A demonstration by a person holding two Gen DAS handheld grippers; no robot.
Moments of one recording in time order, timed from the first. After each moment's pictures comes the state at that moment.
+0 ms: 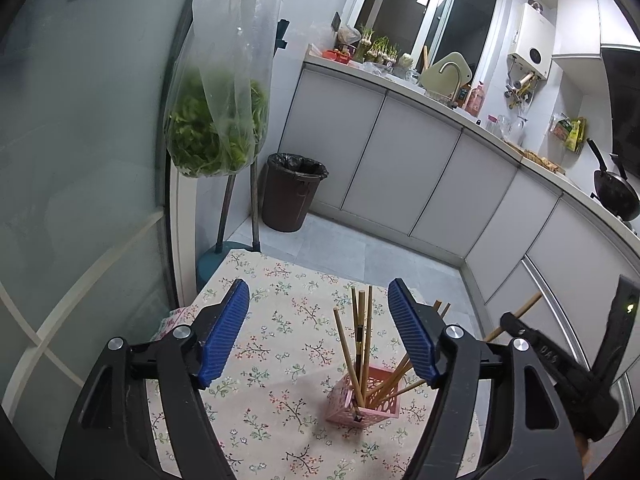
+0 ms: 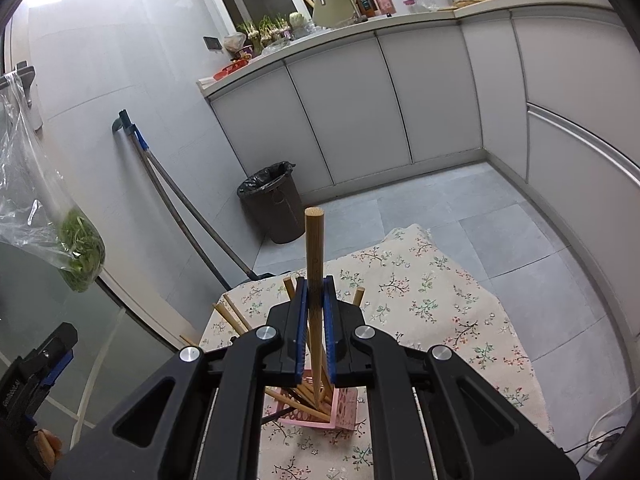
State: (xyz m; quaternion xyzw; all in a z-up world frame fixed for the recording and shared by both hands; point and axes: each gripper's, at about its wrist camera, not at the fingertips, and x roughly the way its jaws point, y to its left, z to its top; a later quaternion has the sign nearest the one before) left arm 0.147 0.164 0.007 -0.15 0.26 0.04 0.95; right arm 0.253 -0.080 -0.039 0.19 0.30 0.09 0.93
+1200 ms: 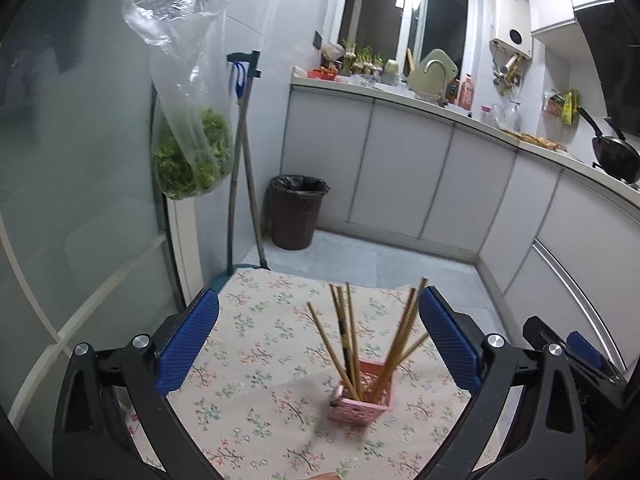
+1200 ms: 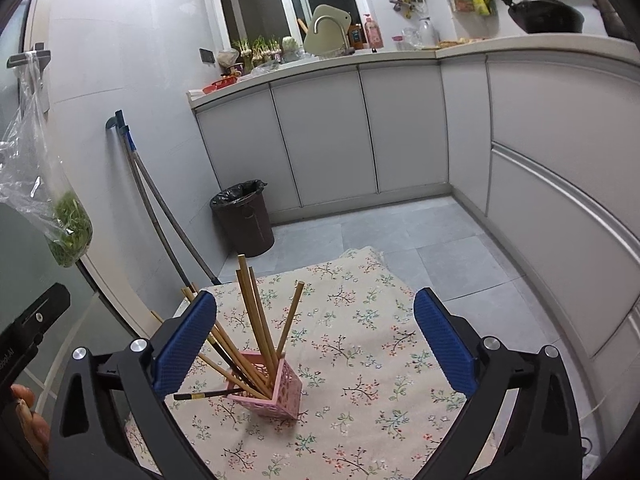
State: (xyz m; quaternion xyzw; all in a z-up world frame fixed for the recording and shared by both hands) left arm 0.123 0.099 0.016 -0.08 0.23 0.06 0.97; right arm 0.182 -0.113 -0.016 0.13 0.25 0.02 0.96
